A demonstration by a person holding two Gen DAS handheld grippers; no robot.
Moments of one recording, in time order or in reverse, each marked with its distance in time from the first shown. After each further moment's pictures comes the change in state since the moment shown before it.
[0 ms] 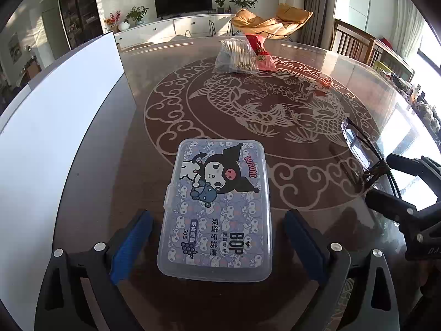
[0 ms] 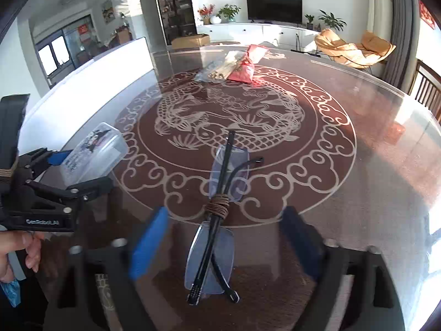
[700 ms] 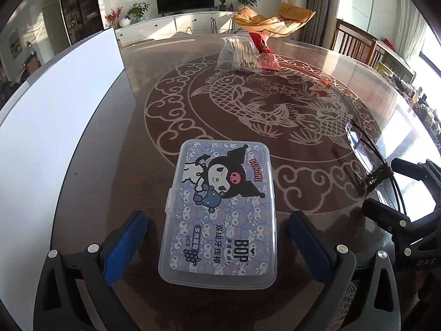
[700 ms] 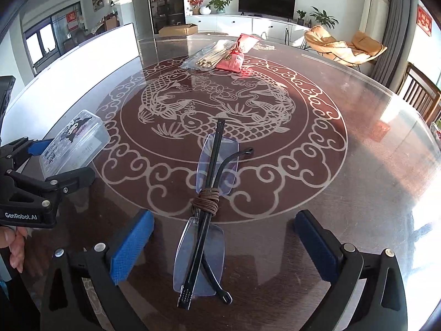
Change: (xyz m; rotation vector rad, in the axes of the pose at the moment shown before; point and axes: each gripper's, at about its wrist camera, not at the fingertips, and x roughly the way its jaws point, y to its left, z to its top) left arm 0.004 0.000 0.003 0.000 0.010 0.003; right arm 0.009 0.011 0.003 -0.043 0.028 -0.073
